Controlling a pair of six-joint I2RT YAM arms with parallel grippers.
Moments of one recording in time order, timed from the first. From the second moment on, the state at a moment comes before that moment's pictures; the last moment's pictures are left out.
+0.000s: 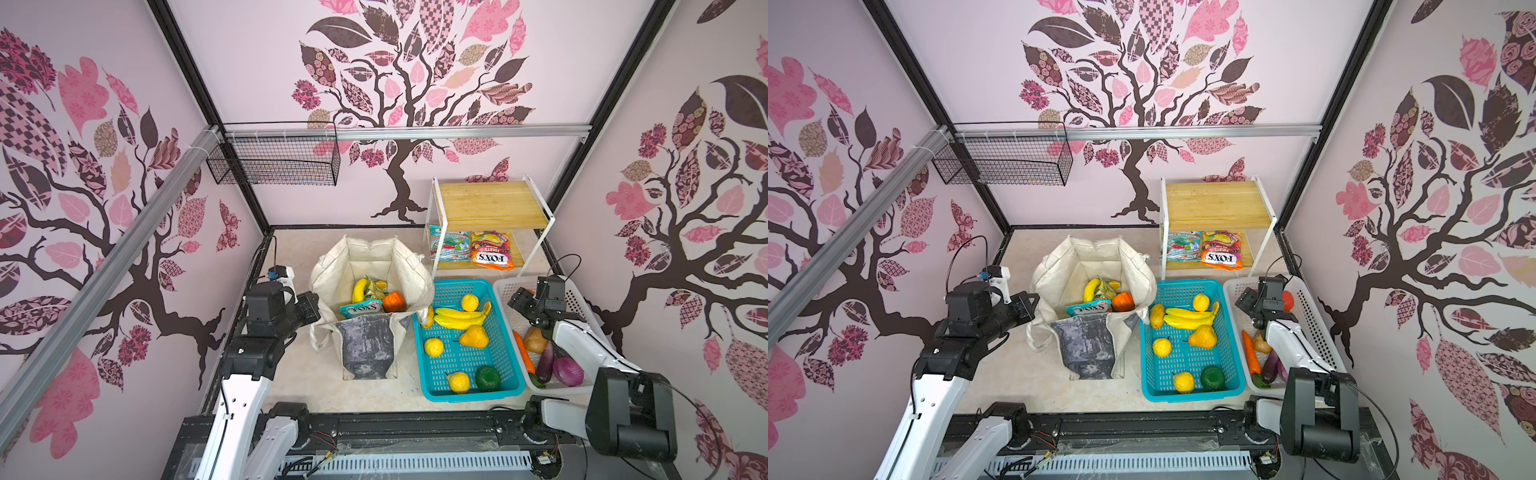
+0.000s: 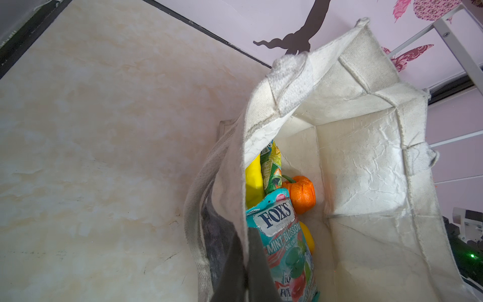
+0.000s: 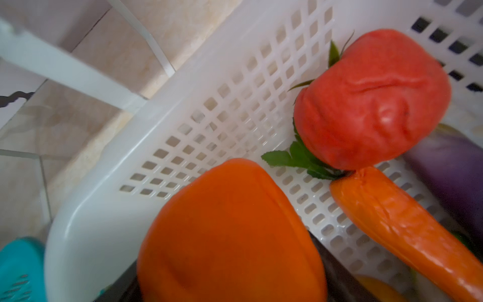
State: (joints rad) left arm -0.07 0.75 0.89 -0.71 0.18 -0.44; right arm -0.14 1.20 0.61 -0.19 0.02 0.55
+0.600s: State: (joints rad) left arm -0.07 0.75 0.89 -0.71 0.19 -0.44; right arm -0.14 0.90 0.58 -0.19 -0.28 0.62
